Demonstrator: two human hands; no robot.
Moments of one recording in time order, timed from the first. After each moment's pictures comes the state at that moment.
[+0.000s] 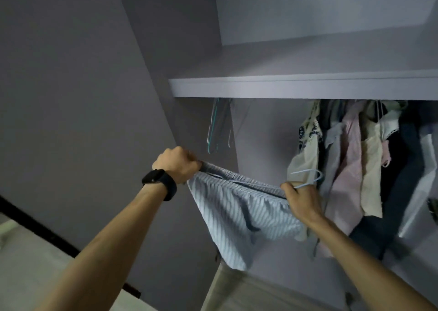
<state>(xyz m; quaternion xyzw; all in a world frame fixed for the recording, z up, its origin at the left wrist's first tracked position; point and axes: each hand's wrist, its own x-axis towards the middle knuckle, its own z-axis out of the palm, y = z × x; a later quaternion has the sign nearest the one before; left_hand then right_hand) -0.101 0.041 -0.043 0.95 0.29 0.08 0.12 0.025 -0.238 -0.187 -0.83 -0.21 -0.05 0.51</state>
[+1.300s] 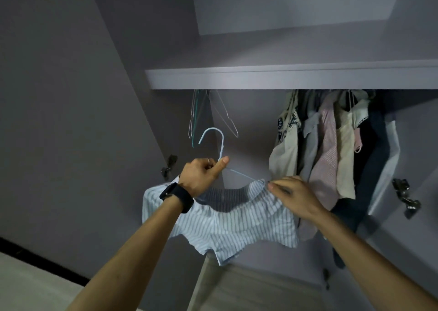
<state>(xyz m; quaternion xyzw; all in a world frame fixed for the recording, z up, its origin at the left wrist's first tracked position) -0.074 -0.005 -0.108 0.91 0.16 0.10 0.36 0.021 -0.268 -0.188 -0.86 -0.31 0.04 0.41</state>
